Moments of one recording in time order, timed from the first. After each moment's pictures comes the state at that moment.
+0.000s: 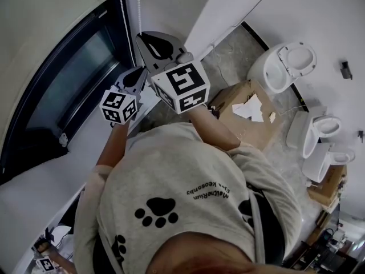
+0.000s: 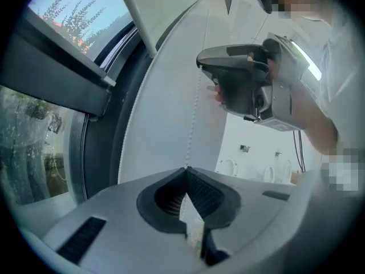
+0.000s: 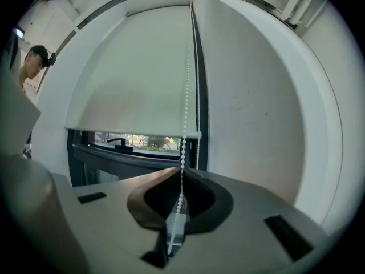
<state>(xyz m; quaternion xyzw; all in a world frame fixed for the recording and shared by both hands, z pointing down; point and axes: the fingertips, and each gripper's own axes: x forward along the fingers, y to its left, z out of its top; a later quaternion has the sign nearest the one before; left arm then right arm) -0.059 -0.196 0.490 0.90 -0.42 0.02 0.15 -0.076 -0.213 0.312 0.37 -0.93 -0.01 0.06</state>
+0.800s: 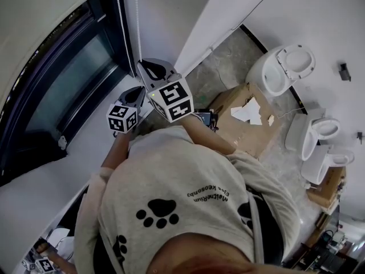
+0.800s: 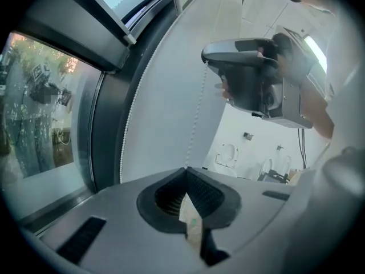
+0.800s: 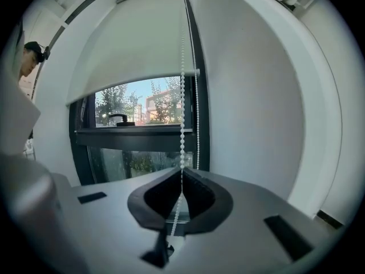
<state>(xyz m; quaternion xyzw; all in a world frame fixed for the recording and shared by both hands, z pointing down) -0.060 -0.166 0.591 0.88 -0.42 0.08 0.22 -0.073 -0.202 0.416 0.36 -0.92 0.05 0.12</state>
